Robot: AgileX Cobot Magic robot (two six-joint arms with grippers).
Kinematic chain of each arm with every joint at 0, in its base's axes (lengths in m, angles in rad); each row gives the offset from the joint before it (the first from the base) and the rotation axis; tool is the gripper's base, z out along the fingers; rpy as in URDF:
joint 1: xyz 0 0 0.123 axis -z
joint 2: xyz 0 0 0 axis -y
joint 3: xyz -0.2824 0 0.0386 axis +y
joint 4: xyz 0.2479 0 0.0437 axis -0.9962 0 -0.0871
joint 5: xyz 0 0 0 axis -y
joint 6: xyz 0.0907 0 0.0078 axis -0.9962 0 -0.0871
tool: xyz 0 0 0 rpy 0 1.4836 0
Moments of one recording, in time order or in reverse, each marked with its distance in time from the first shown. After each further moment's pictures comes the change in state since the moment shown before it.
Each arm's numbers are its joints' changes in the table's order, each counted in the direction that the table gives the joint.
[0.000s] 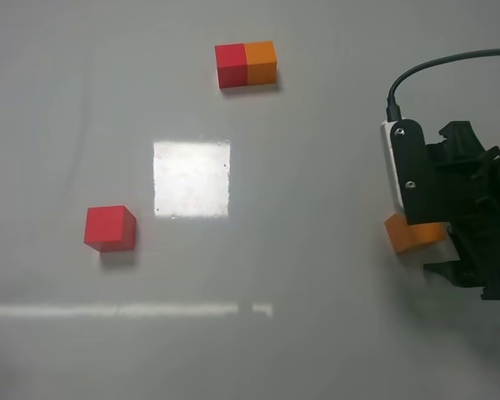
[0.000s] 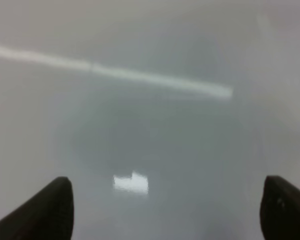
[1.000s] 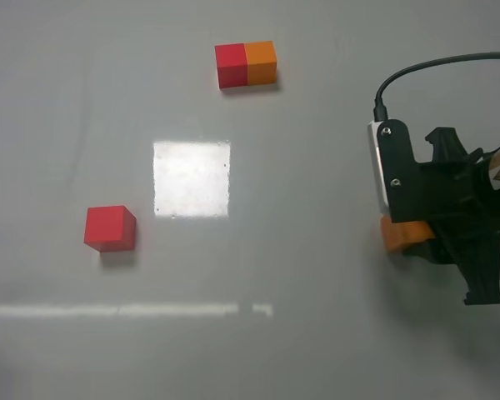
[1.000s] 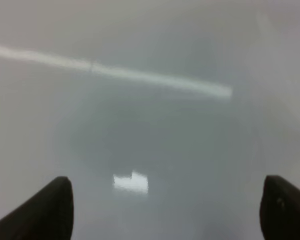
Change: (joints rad) left arm 0.000 0.000 0.000 0.000 -0.001 0.000; right arm -0.048 -0.018 -0.042 -0.062 -0.046 -0.041
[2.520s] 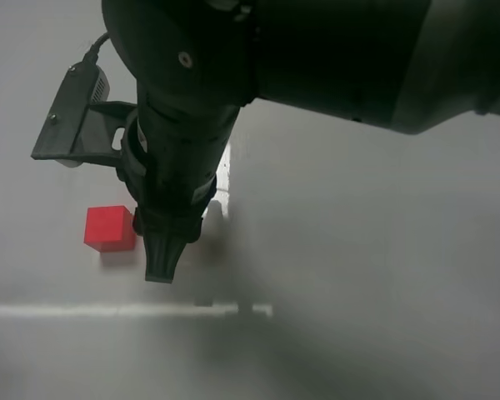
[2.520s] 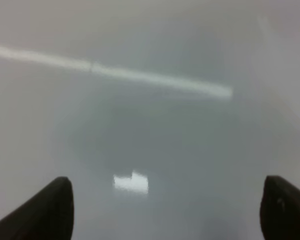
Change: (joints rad) left arm 0.000 0.000 0.000 0.000 0.000 0.000; right arm -0.556 -0.654 -0.824 0.086 -0.285 -0.541
